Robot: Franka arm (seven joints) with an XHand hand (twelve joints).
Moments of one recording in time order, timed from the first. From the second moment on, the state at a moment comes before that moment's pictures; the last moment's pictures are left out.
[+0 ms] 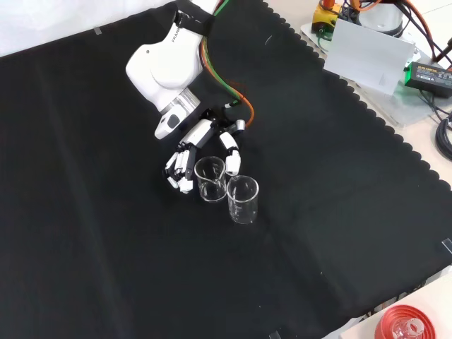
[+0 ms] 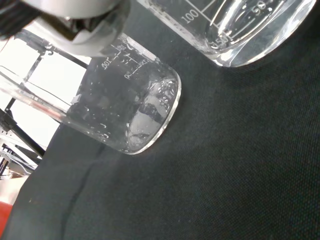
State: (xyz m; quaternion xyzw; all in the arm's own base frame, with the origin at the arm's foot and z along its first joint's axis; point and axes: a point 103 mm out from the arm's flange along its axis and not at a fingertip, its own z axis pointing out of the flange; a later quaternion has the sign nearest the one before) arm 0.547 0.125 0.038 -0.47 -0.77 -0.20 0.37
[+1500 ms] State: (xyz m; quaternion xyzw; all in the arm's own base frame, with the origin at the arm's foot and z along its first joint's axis) arm 0.549 0.128 0.033 -0.47 -0.76 -0.24 0.38
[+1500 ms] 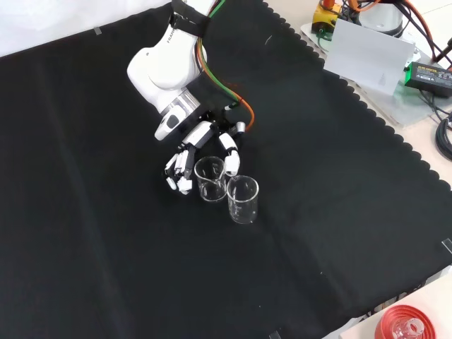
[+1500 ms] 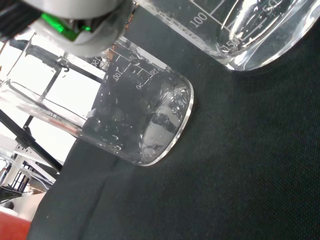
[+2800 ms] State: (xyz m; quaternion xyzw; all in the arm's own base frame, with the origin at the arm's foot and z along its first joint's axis) arm 0.548 0.135 0.031 -0.50 -0.73 -0.28 0.36
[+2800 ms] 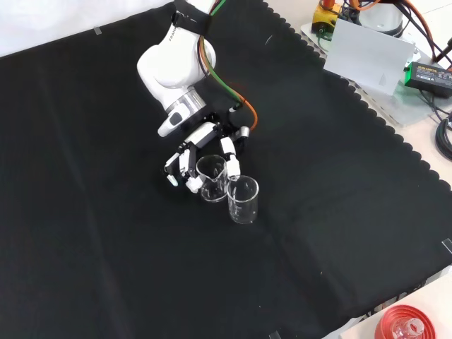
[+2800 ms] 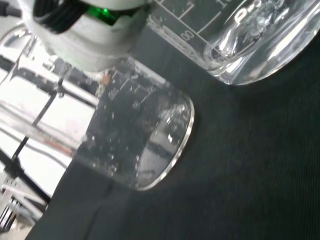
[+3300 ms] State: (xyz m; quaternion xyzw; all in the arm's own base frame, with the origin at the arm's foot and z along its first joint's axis) arm 0.552 0.125 0.048 -0.51 -0.75 -0.28 0.32
